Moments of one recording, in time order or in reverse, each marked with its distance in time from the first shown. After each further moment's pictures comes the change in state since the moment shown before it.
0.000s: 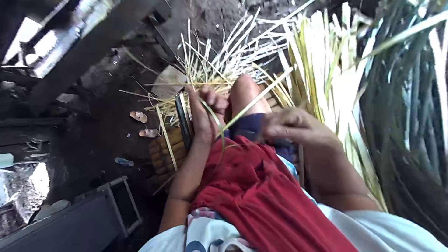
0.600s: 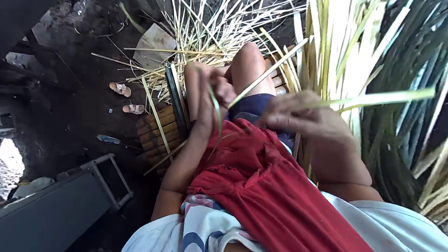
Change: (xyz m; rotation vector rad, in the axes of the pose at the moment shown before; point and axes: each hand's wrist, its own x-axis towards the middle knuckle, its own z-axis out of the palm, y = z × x) left_hand 0.003 -0.007 -0.024 -0.042 0.085 -0.064; right_hand 0.019 -0.002 0.009 -0.141 -0.029 0.066
